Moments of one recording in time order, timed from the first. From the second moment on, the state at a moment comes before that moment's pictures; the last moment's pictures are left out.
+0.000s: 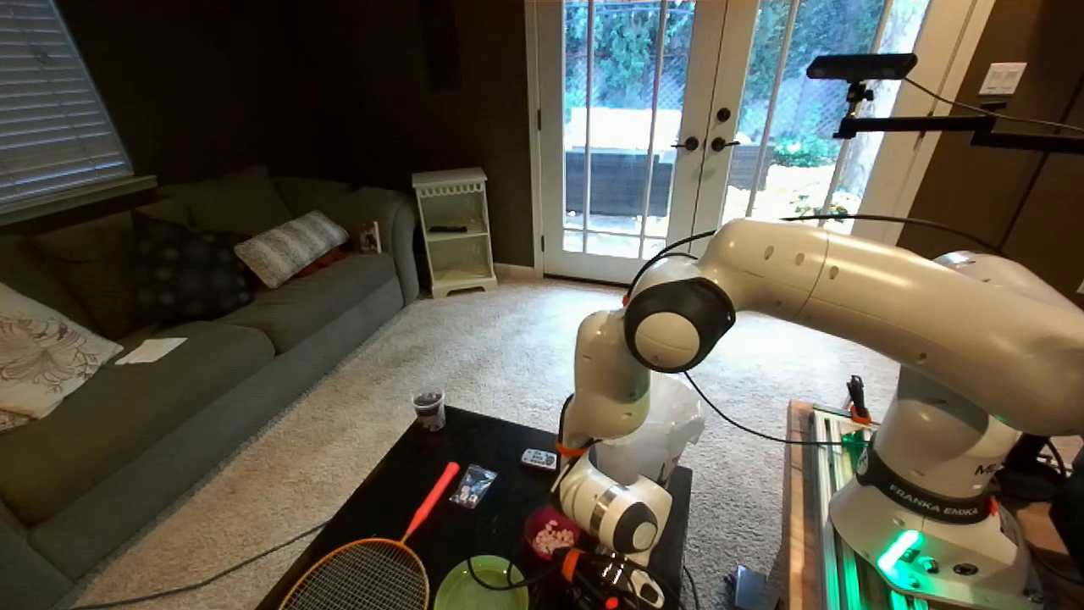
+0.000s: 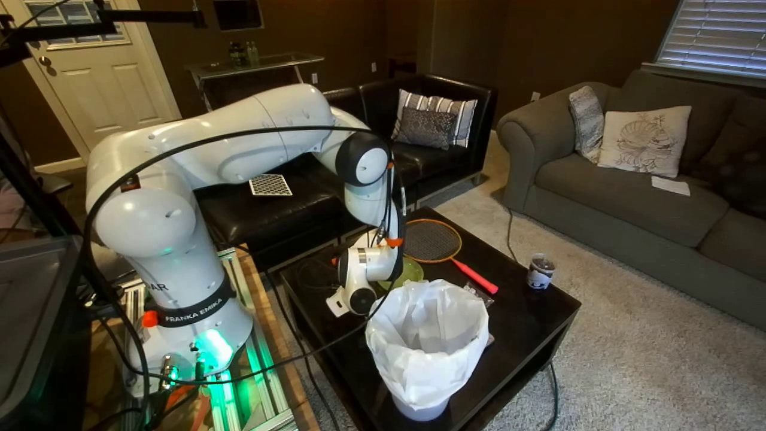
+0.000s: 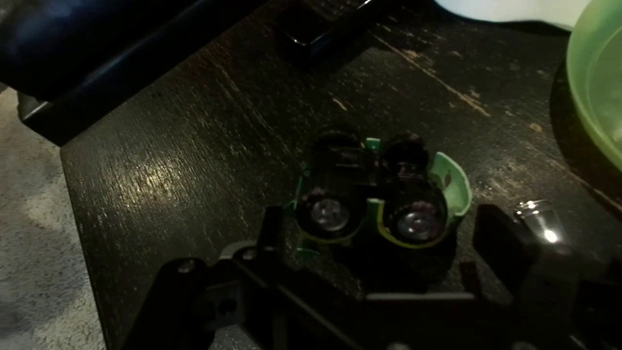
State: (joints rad) arm 0.09 1.38 0.11 -1.85 2.04 2.32 0.21
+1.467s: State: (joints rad) arm 0.12 1.44 0.10 -1.77 2.00 2.32 0.25
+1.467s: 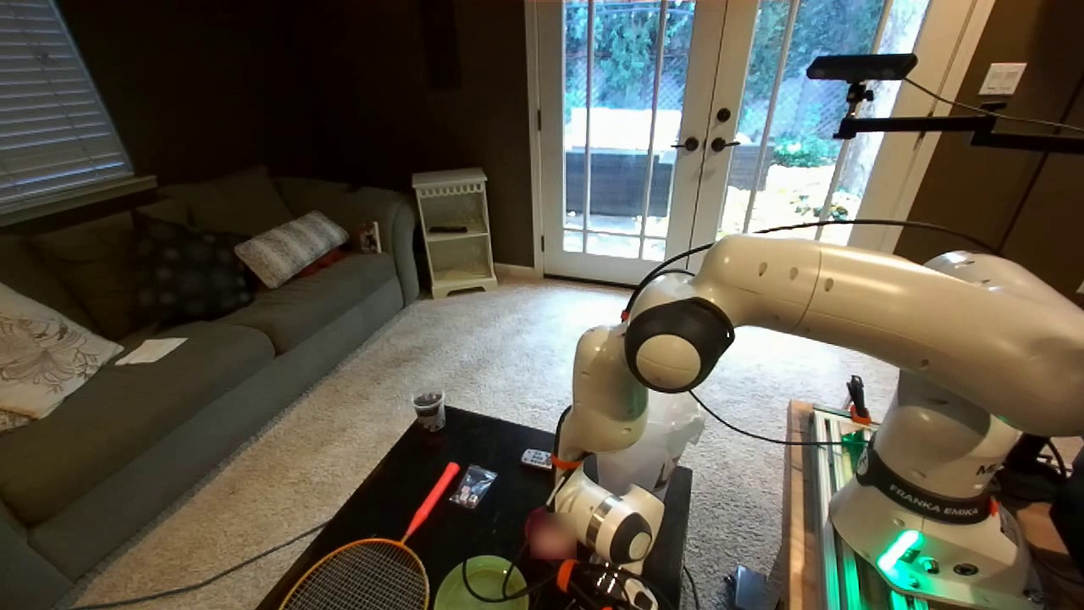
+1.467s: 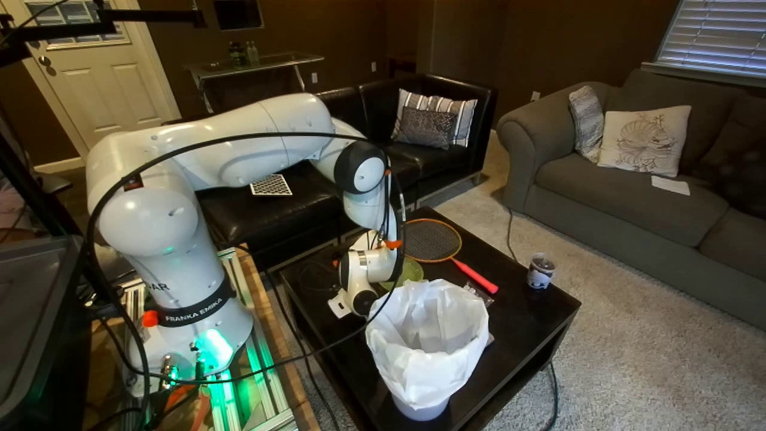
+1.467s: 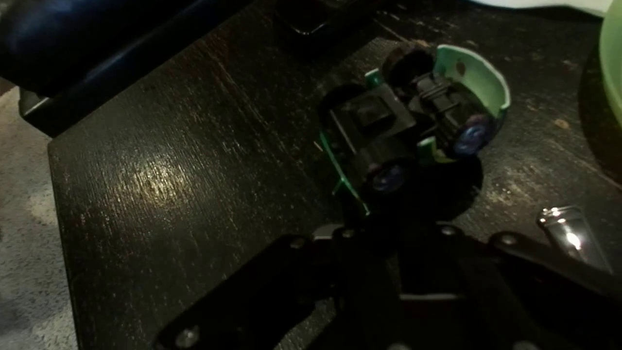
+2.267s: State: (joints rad) arm 0.17 1.40 0.10 -1.77 1.97 2.43 0.25
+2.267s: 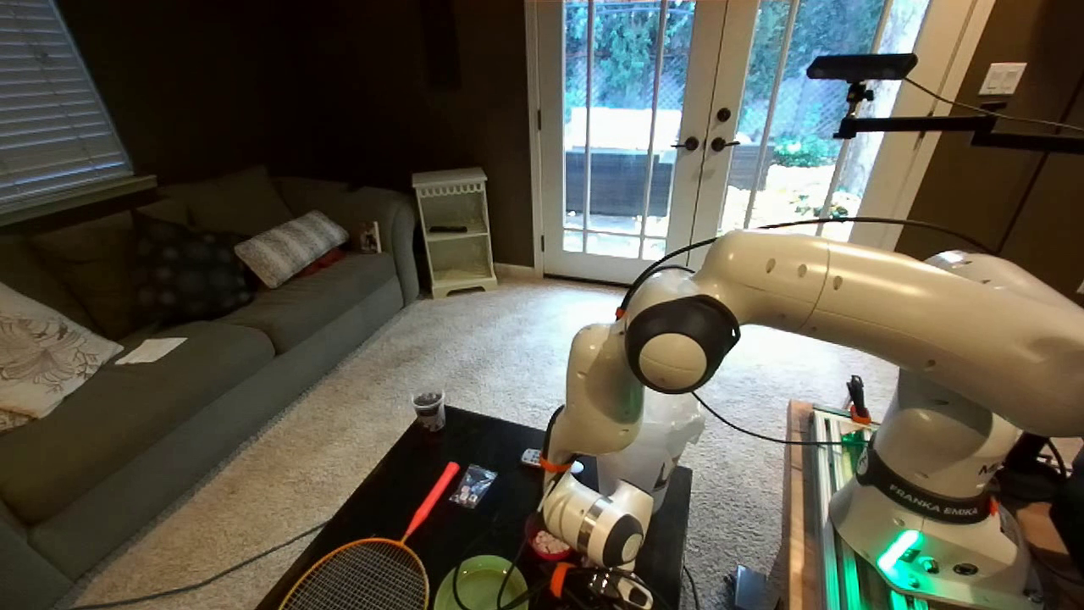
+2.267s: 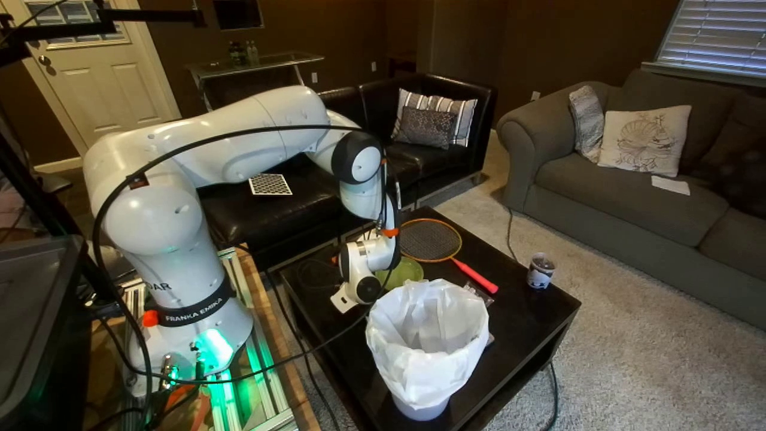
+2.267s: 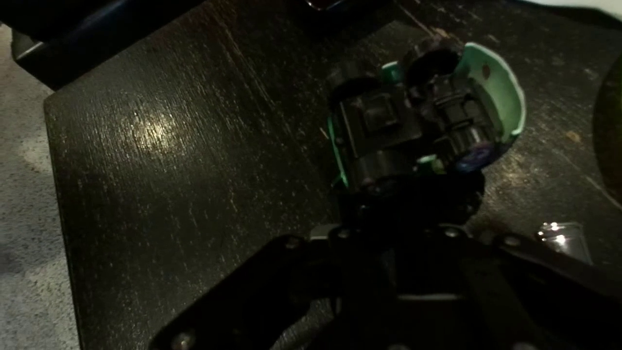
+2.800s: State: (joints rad) arm 0.16 1.40 0.10 -1.77 1.94 2.41 0.25
